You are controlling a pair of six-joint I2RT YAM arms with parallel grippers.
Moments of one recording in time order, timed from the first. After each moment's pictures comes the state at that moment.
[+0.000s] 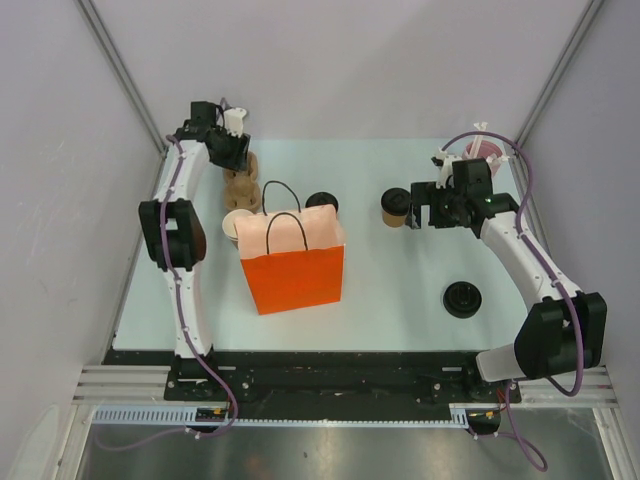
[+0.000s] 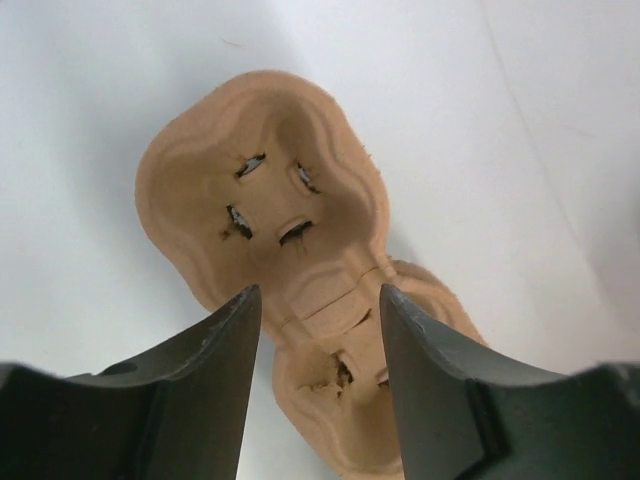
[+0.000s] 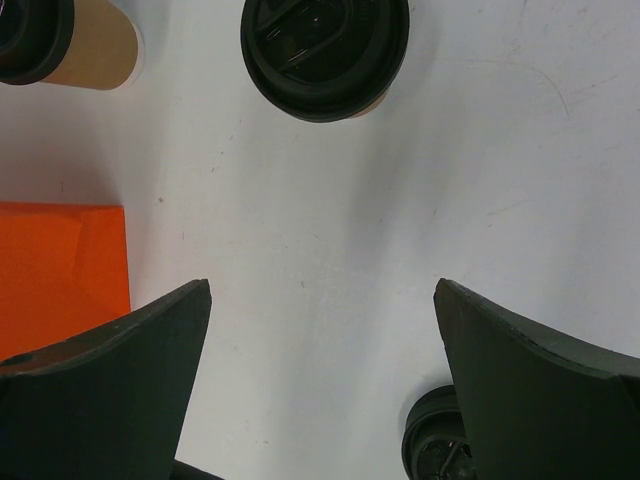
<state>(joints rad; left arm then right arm) 0.01 2.31 2.18 -0.77 0.27 0.35 0.19 1.40 1.20 -0.60 -0.19 0.11</state>
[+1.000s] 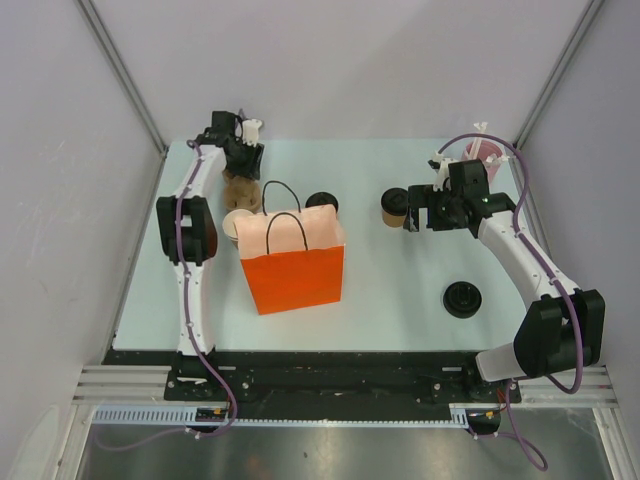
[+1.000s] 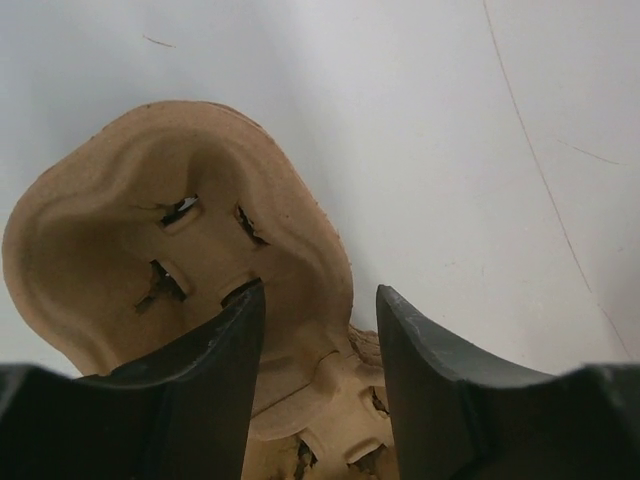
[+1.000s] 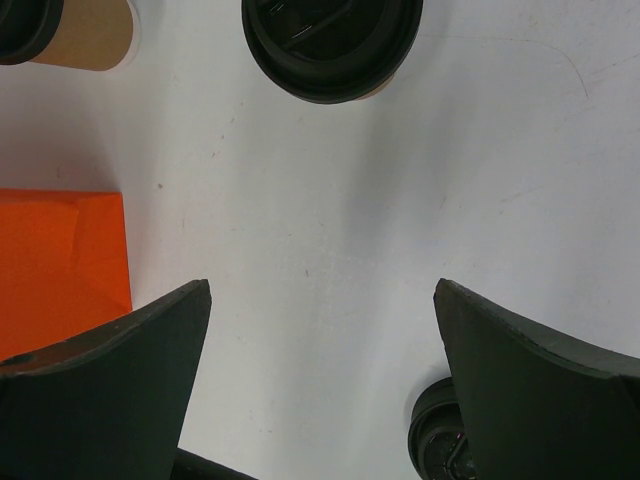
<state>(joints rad) -0.04 2.43 2.25 -0.75 0.25 0.29 0.20 1.42 1.20 -0.62 -0.19 0.12</state>
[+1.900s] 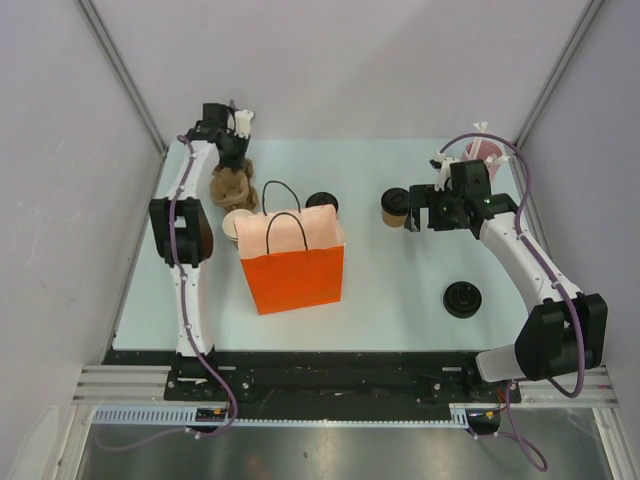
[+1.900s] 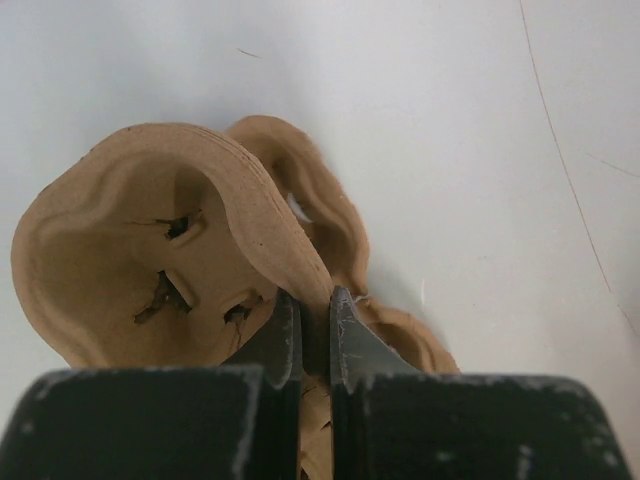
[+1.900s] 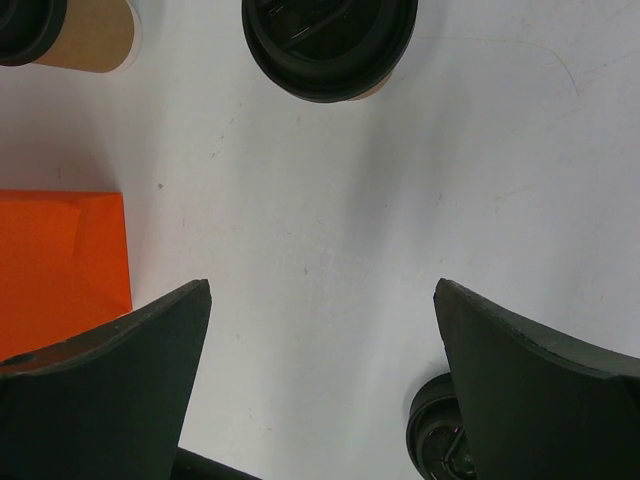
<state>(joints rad) -0.03 2.40 2.27 -0.76 0.17 0.29 0.20 1.41 1.20 -0.63 -0.18 0.12</state>
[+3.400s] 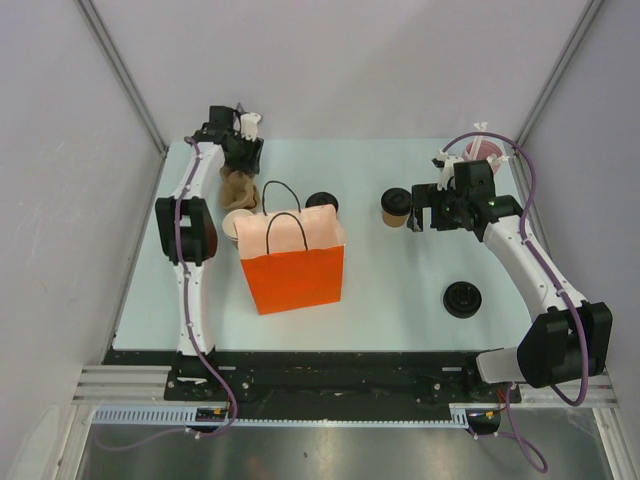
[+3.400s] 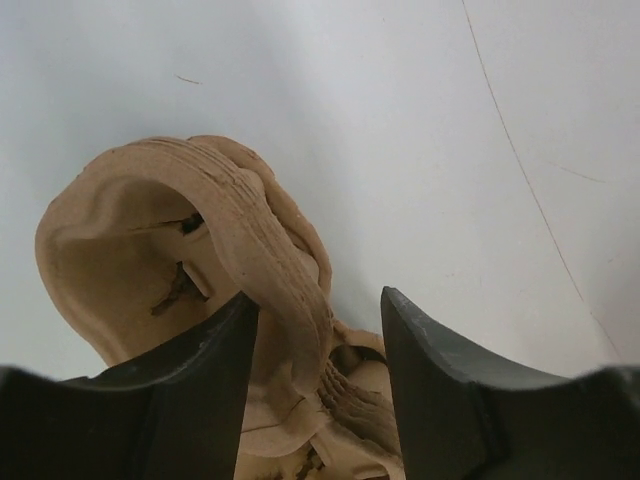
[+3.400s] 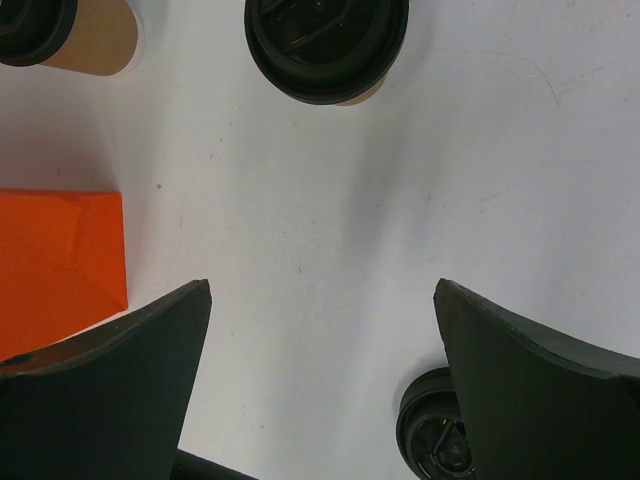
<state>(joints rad) -0.05 2.43 2.30 -0.76 0.23 0.30 0.20 1.36 1.20 -0.64 -0.17 0.10</state>
